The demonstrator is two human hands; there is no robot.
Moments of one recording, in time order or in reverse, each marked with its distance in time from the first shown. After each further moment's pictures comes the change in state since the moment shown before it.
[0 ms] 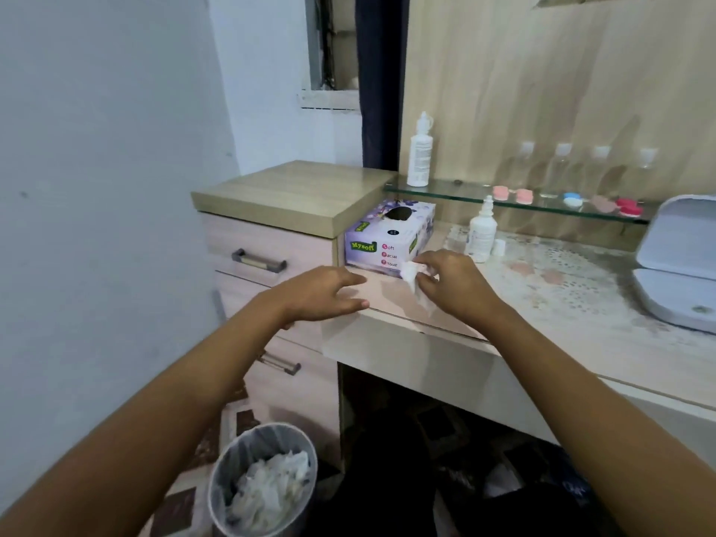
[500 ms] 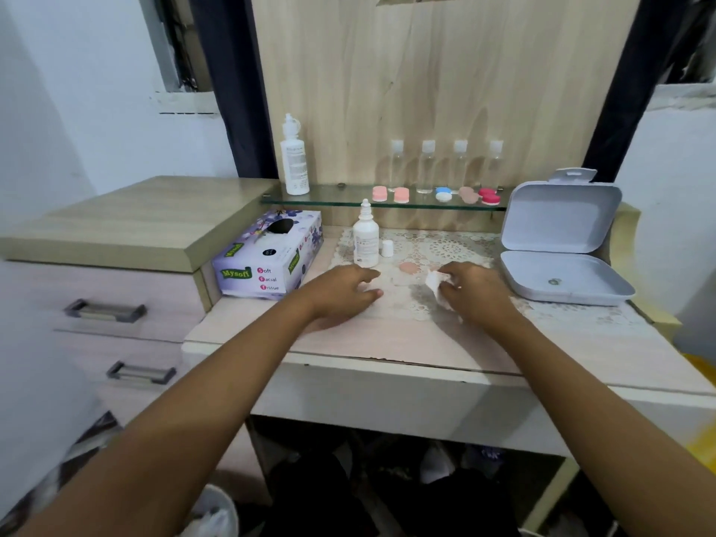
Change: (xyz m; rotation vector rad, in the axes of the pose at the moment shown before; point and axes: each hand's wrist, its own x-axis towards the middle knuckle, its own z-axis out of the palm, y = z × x) left_hand 0.146 0.116 0.047 -0.114 -0.061 0.189; right_hand -0.045 0.143 -0.072 -0.135 0.094 0.410
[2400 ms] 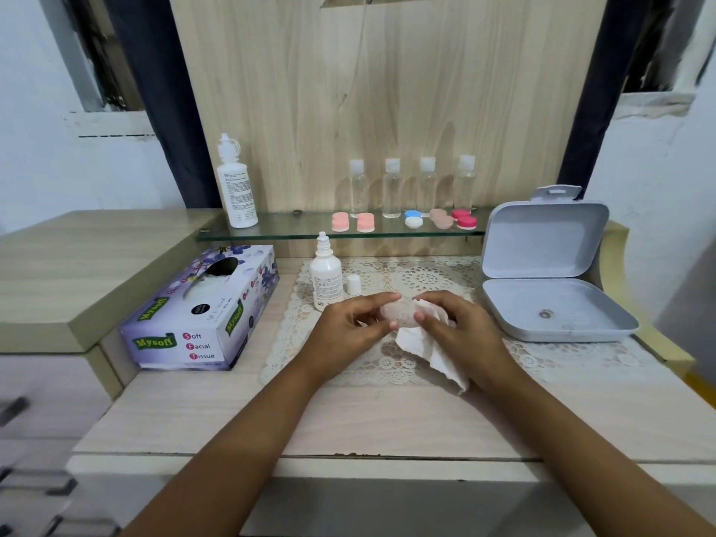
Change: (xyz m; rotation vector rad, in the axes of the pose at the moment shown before) left_hand 0.058 0.017 0.045 -0.831 0.302 0.229; right_hand 0.017 0.022 0.020 0.631 0.127 0.085
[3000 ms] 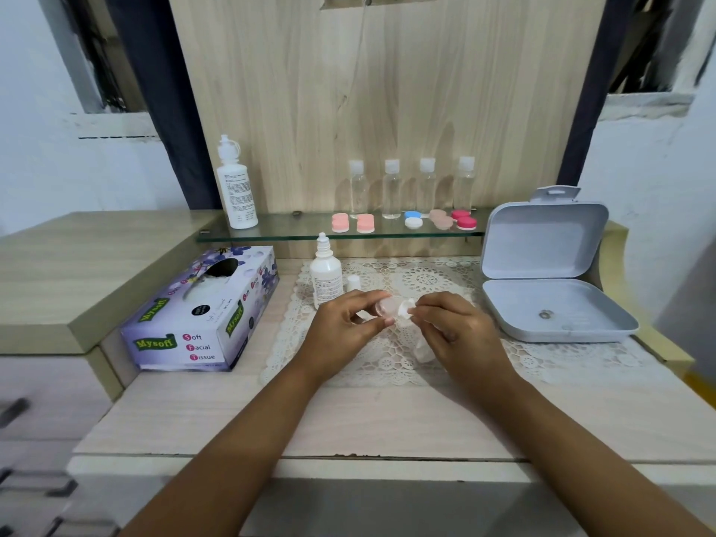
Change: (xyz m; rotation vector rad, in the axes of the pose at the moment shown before) left_hand 0.001 0.001 -0.002 0.069 0.085 0.050; right_hand 0.000 0.016 0.004 -0.365 0.180 -0.638
